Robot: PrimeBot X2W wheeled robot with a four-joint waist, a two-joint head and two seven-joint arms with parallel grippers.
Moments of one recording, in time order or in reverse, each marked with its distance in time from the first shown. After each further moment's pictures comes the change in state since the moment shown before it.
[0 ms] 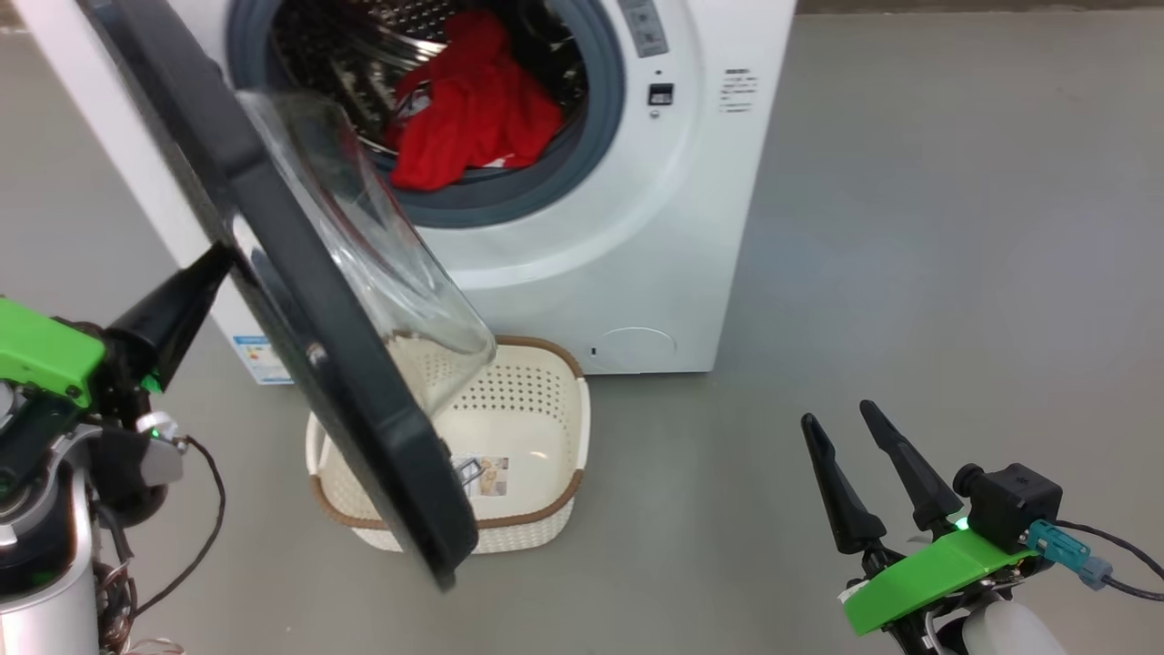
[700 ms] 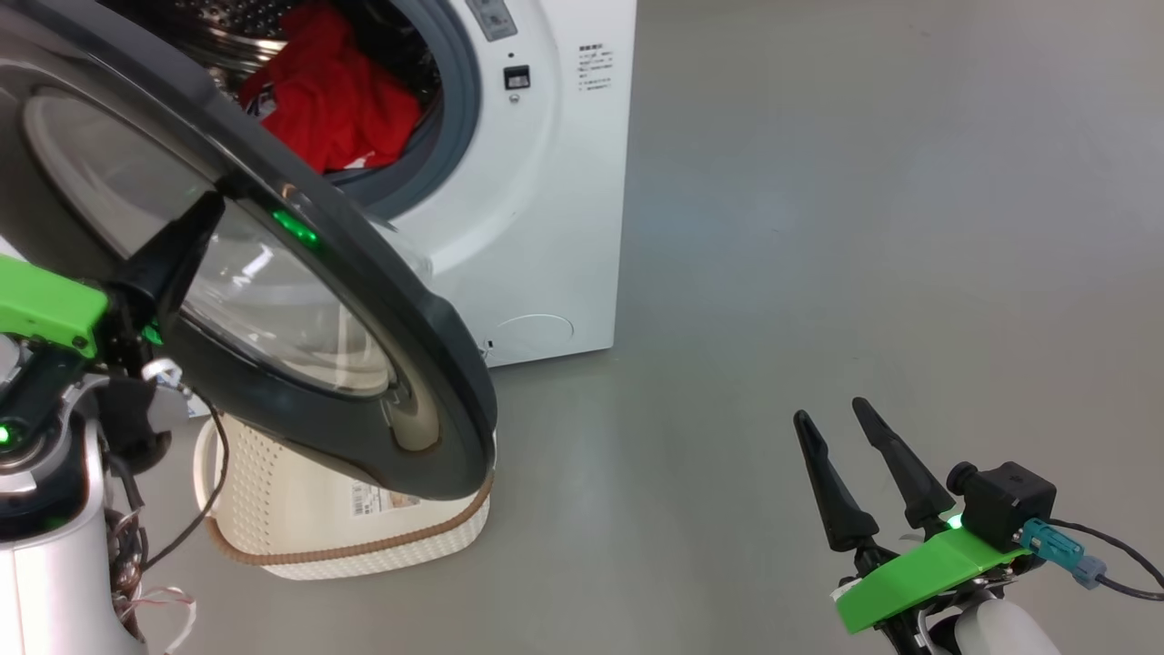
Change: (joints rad) left arm -0.097 -0.020 -0.003 0.135 0.018 -0.087 -0.070; right arm -0.003 0.015 0.002 -0.005 0.000 0.000 0.000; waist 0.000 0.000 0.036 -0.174
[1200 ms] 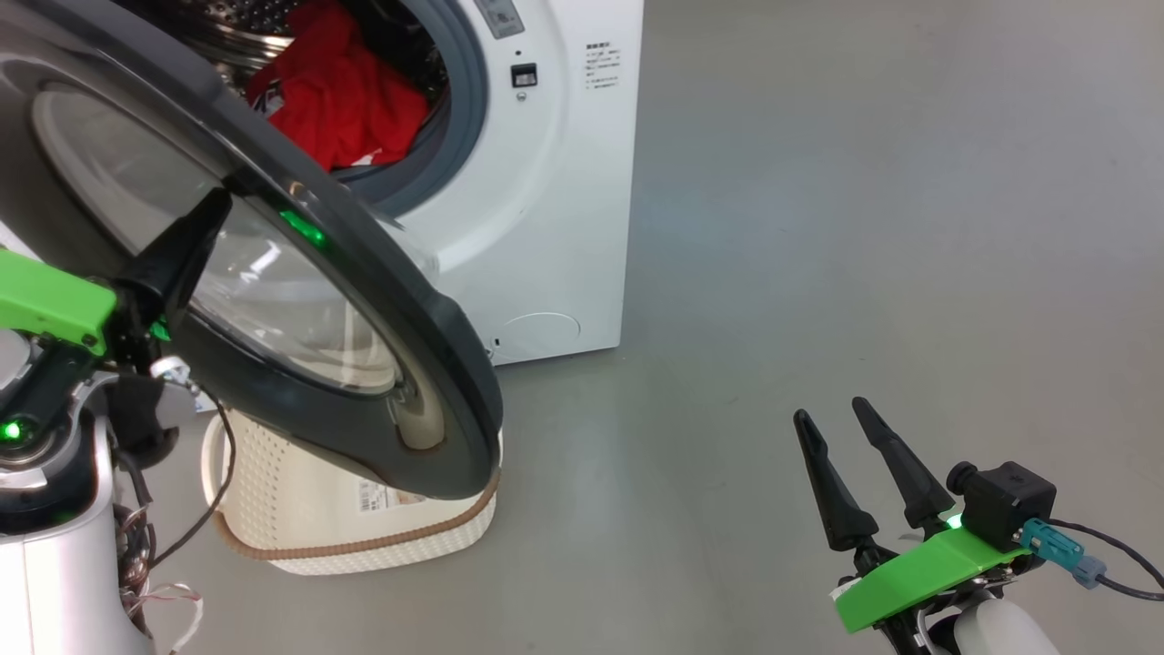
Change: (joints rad) left arm -0.015 -0.006 -0.001 0.039 0.000 -0.038 -0.006; right arm 0.000 0.004 -0.003 0.000 -0.001 0.000 0.000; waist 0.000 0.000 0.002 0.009
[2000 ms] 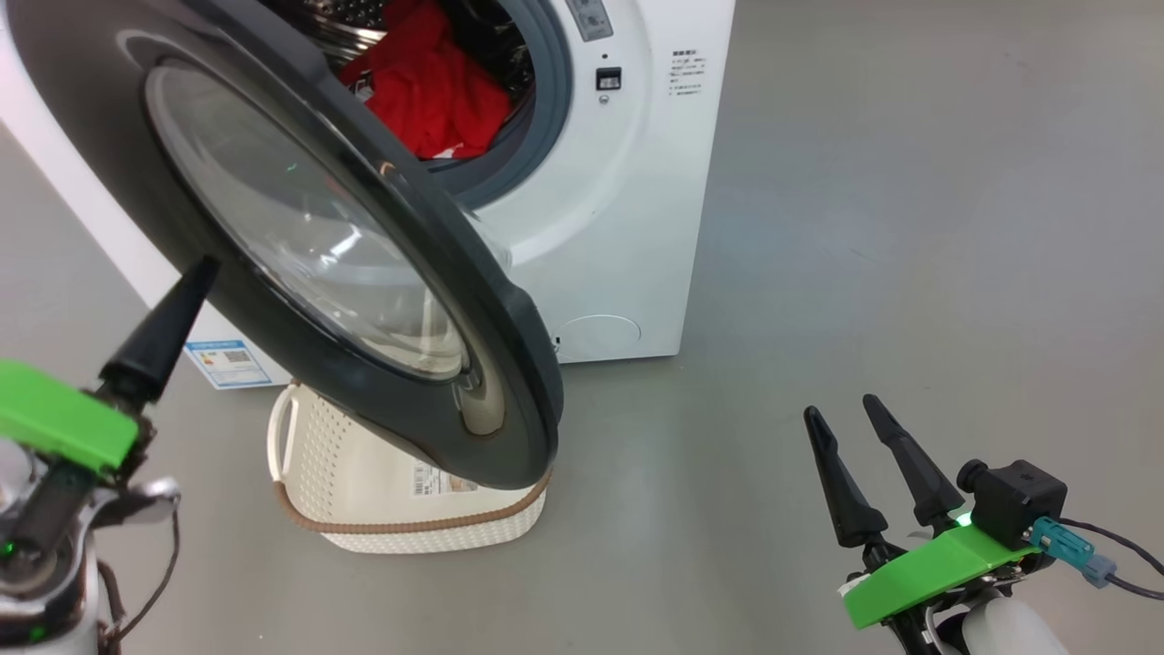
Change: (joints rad) left arm 0.202 0.104 -0.041 -0.146 0.151 -0.168 -0.051; right arm 0.000 -0.003 -0.016 0.000 0.000 0.000 0.000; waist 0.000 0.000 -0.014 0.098
